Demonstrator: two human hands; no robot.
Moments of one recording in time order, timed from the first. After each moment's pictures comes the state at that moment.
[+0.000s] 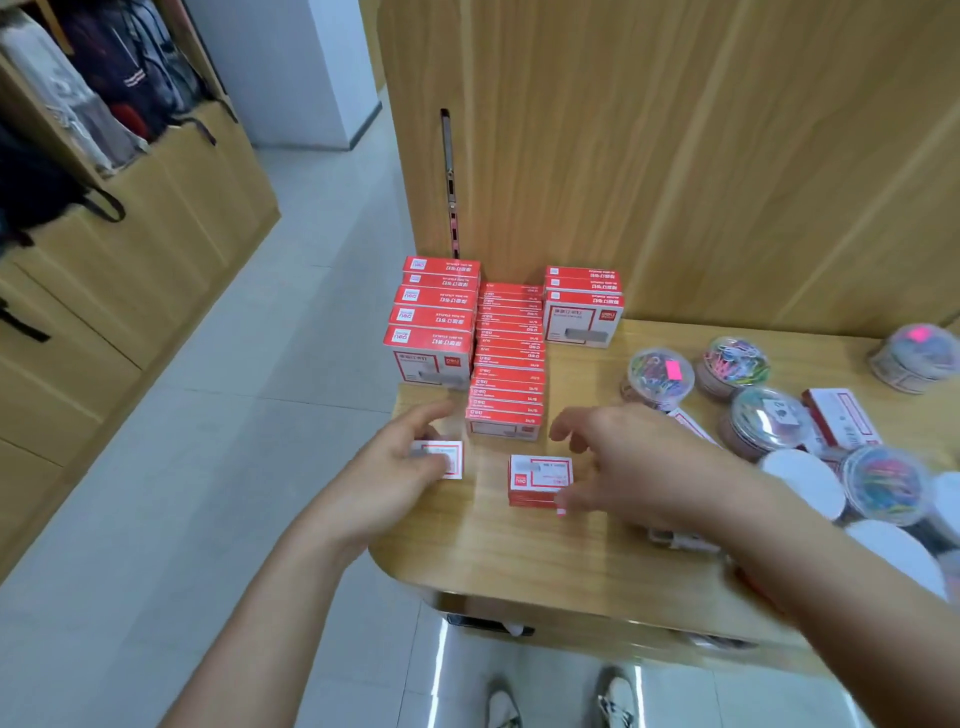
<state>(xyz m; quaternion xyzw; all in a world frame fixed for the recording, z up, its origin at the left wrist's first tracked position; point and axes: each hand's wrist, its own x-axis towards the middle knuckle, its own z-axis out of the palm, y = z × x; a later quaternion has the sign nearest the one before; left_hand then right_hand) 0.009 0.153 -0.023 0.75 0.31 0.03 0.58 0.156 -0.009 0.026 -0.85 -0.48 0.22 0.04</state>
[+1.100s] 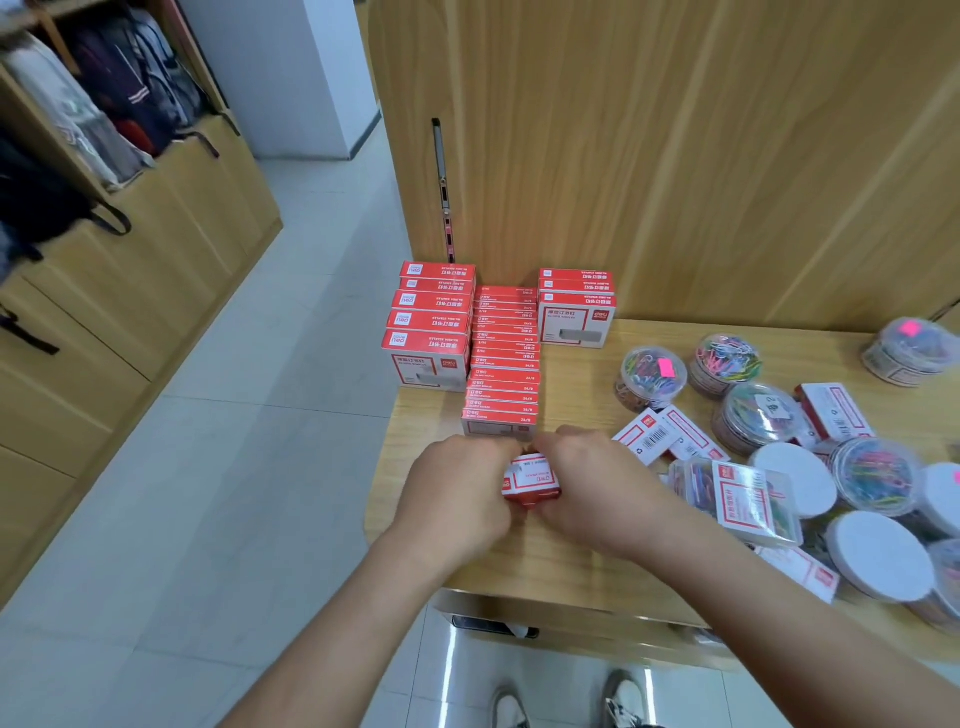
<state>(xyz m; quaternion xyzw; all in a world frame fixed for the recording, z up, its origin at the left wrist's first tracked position) 0.039 0.108 -0.031 0.96 0.20 0.01 0.17 0.137 -0.004 -0.017 -0.85 -0.50 0.15 0.11</state>
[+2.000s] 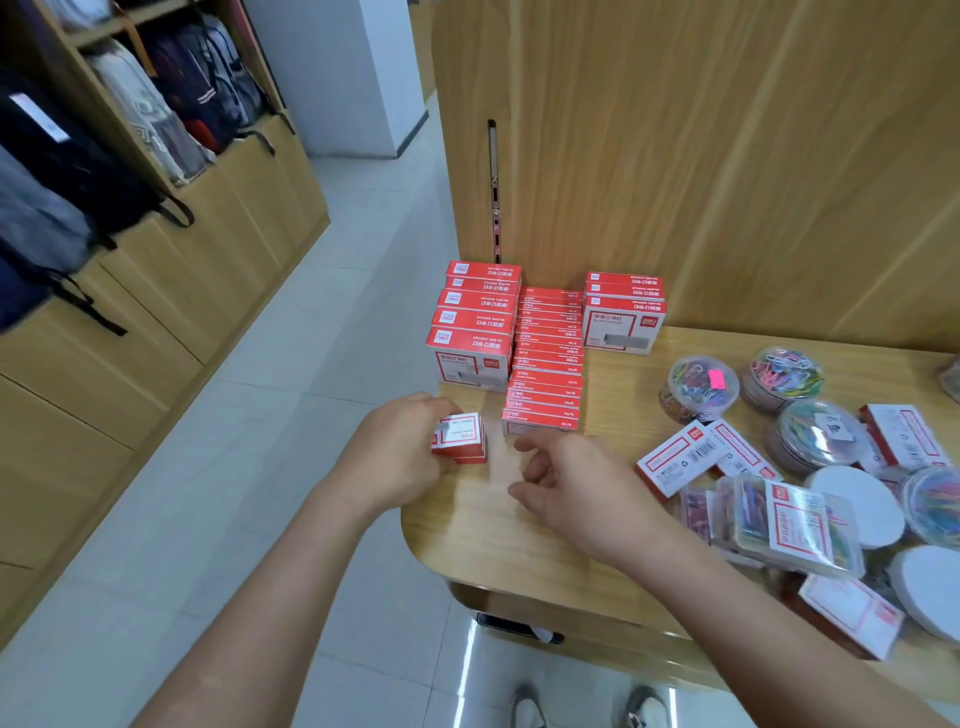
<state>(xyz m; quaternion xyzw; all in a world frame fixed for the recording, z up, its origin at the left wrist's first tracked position) 0.011 0.185 -0.022 0.95 0.27 -0.02 0.15 0.118 0.024 -0.029 -0.84 -0.43 0.21 0.27</state>
